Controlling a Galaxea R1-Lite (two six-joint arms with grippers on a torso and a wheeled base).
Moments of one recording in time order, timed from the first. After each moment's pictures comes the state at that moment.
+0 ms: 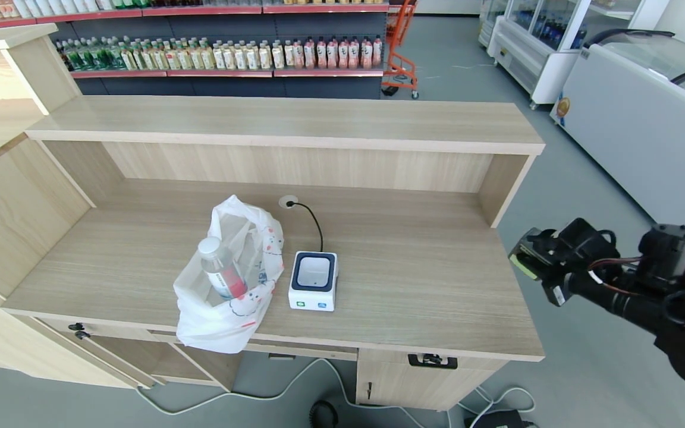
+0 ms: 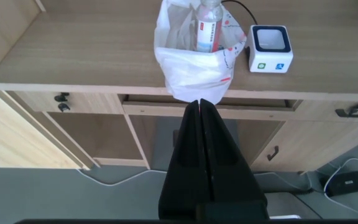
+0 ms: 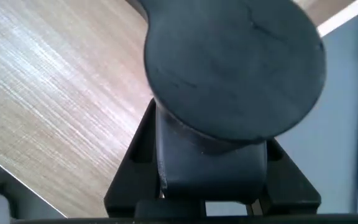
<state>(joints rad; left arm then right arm) 0.00 0.00 0.00 0.00 -0.05 0.02 0.00 1.85 -0.48 -1.23 0.32 -0.69</state>
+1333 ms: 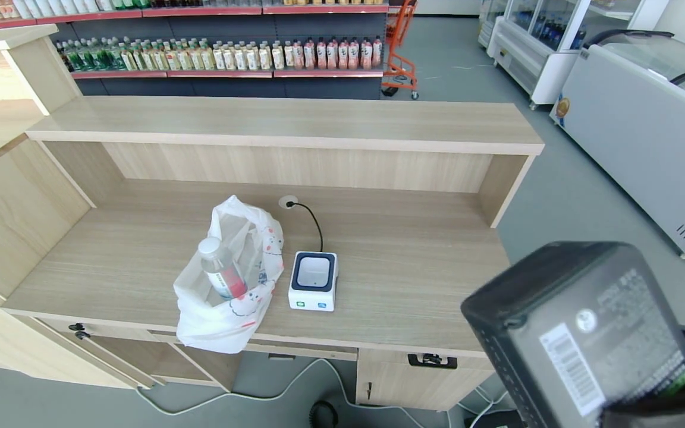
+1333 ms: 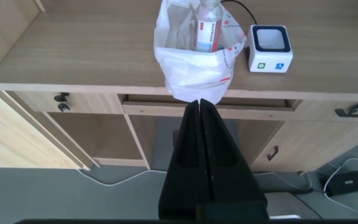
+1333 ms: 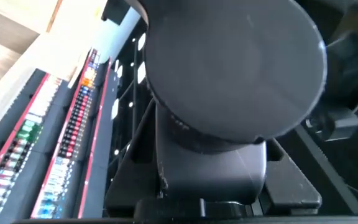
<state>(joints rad) 0.00 0.00 0.00 0.00 -0.05 0.02 0.72 1.21 -0.42 -1.04 0.89 -2.42</state>
